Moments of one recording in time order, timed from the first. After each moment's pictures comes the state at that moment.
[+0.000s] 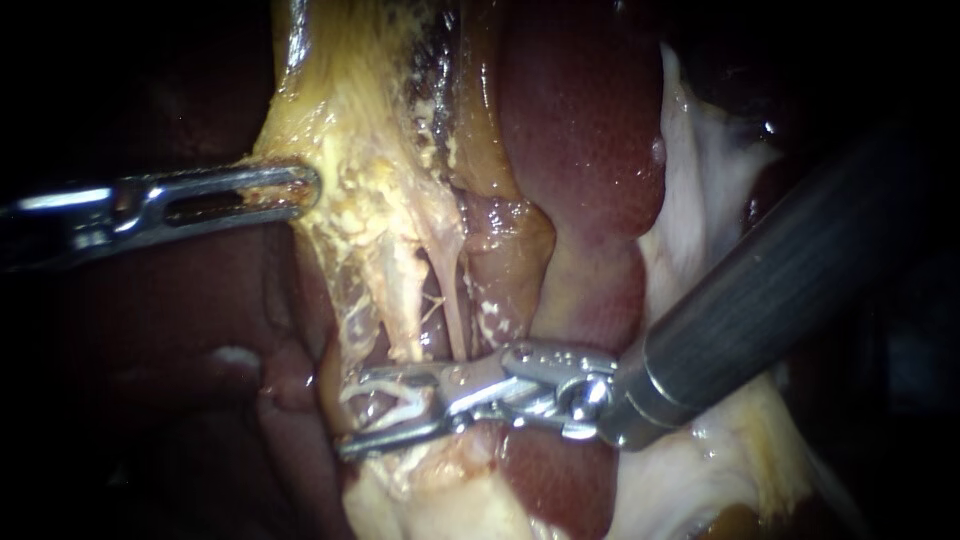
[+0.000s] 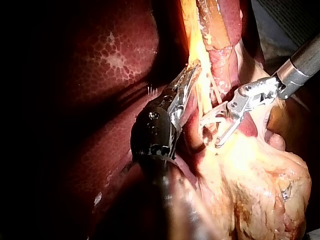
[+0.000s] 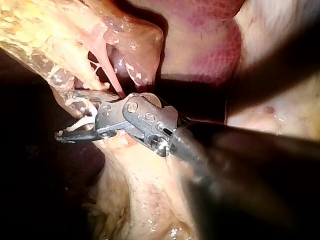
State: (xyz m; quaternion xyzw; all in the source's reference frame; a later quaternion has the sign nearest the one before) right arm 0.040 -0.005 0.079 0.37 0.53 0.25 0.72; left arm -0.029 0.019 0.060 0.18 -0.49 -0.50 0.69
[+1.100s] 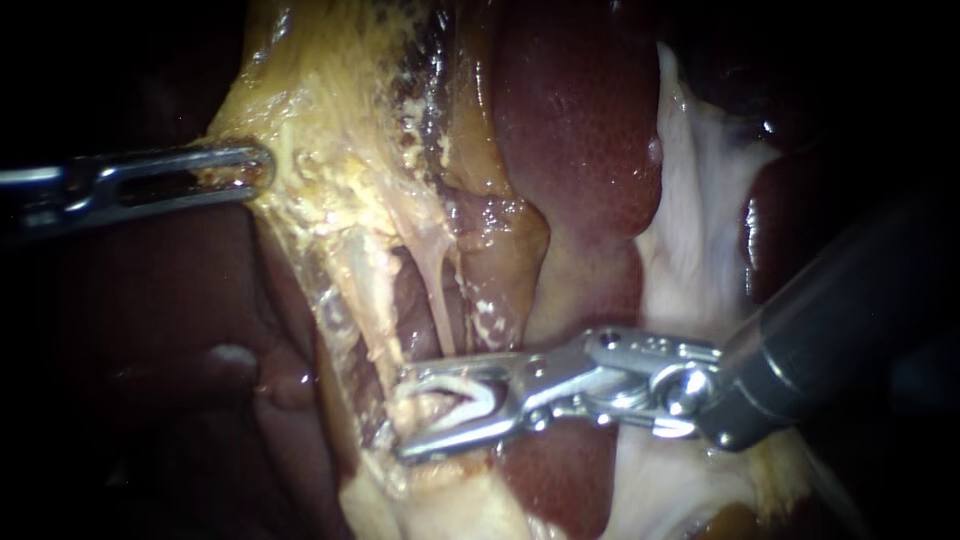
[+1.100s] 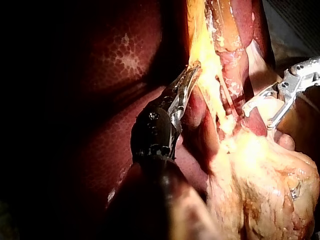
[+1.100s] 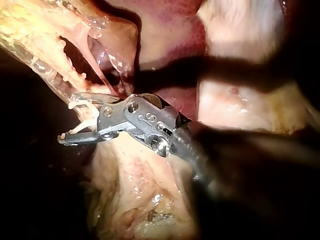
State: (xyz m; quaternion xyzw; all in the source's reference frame) right arm 0.032 -0.001 0.070 0.39 0.50 0.26 0.73; left arm -0.025 0.020 0.059 0.18 -0.49 -0.51 0.69
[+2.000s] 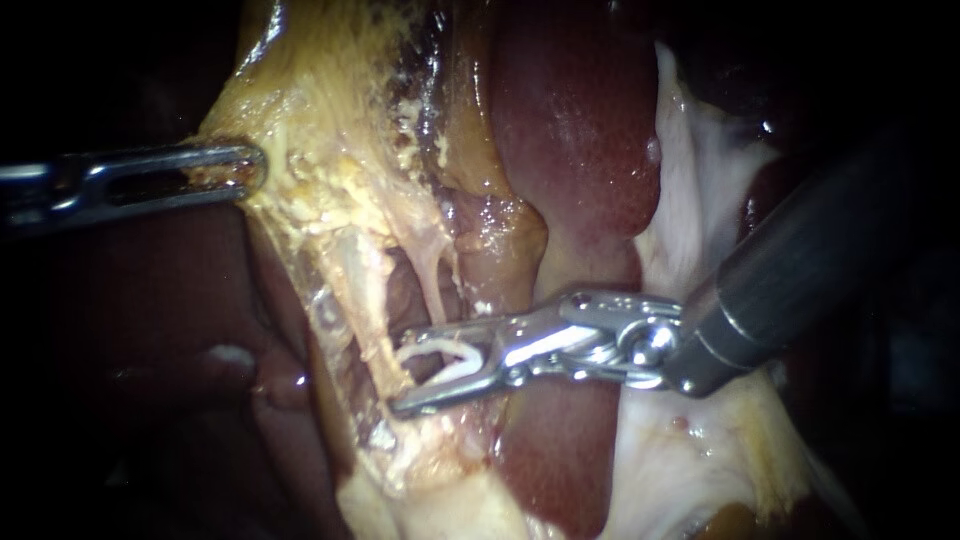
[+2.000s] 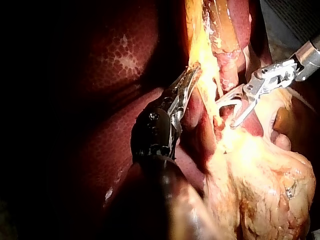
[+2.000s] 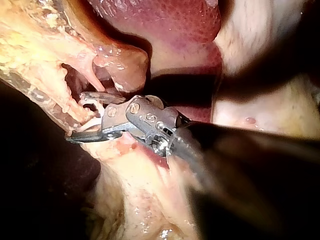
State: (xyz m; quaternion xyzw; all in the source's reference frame) right arm 0.037 -0.001 0.078 0.37 0.49 0.26 0.75; left arm -0.025 0.020 0.057 0.18 -0.48 -0.51 0.69
